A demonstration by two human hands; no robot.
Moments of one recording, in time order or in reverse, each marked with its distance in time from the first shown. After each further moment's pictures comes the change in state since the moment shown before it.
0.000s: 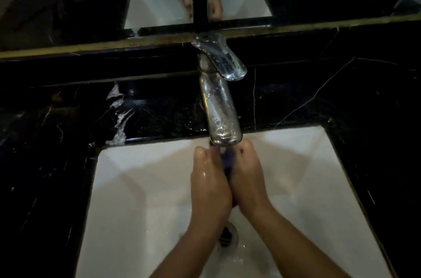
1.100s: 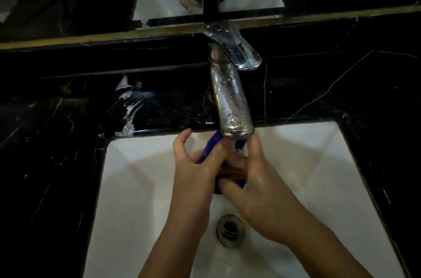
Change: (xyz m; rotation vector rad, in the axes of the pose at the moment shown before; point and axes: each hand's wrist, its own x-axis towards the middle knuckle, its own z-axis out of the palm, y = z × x) left_hand -0.010 0.042 -0.041 -0.325 -0.128 -0.344; right_hand -0.034 -0.046 -0.037 -0.232 -0.535 -0.086
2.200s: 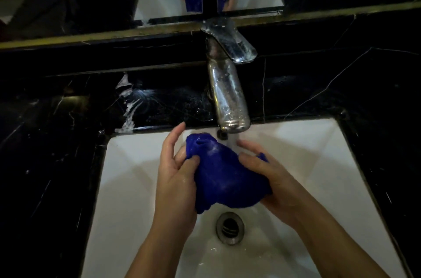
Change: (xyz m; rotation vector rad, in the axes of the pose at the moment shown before) left_hand -0.004 -0.008 -0.022 0.000 0.022 0.101; right_hand 0.013 0.051 -0.022 0.716 -0.028 0.367
